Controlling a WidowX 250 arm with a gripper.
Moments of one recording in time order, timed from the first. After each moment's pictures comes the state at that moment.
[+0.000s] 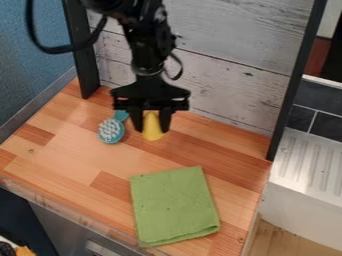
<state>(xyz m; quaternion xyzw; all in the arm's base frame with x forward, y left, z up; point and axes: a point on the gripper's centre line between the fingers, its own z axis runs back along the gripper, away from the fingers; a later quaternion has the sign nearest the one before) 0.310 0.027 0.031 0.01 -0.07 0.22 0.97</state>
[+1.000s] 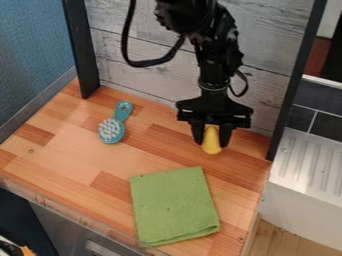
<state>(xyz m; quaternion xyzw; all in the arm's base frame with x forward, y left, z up) 0.350 -0.046 -0.005 -0.03 -0.06 0.12 0.99</state>
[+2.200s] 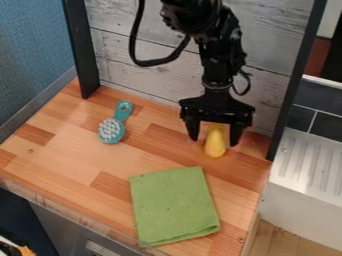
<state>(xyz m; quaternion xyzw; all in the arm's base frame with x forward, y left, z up) 0.357 -0.046 -0.003 -0.02 -0.05 0.13 0.99</state>
